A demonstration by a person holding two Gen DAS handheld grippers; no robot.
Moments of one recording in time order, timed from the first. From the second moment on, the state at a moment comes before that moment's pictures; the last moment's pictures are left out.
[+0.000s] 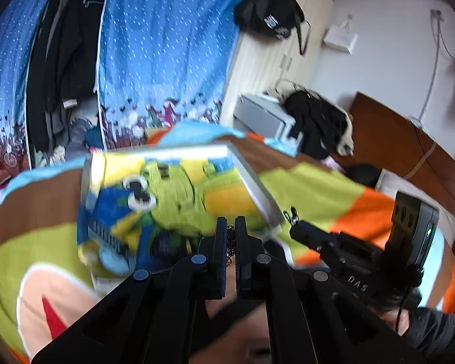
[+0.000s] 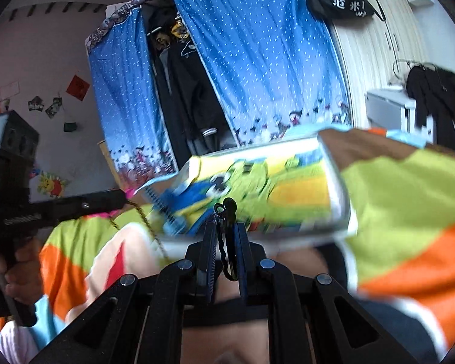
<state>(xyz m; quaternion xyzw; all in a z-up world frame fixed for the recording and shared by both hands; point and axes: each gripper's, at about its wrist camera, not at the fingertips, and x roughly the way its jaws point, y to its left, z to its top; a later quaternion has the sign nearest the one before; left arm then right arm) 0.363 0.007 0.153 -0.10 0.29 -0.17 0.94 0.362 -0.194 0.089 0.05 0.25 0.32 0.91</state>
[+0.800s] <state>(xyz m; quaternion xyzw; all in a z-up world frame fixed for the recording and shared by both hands) 0.488 0.033 0.037 -0.17 0.40 -0.06 0.90 0.475 -0.197 0.007 0.07 0.32 0.26 0.91</state>
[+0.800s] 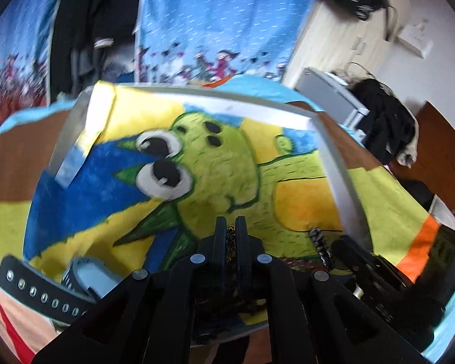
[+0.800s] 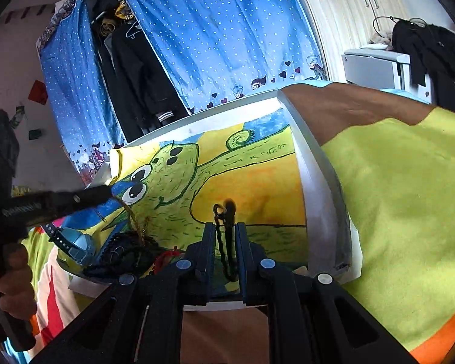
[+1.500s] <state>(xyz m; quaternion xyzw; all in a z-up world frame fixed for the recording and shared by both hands) 0.352 0.007 0.120 -0.11 0.25 -0.04 0.96 0.360 -0.233 0.098 0.05 0.19 0.25 0.95</state>
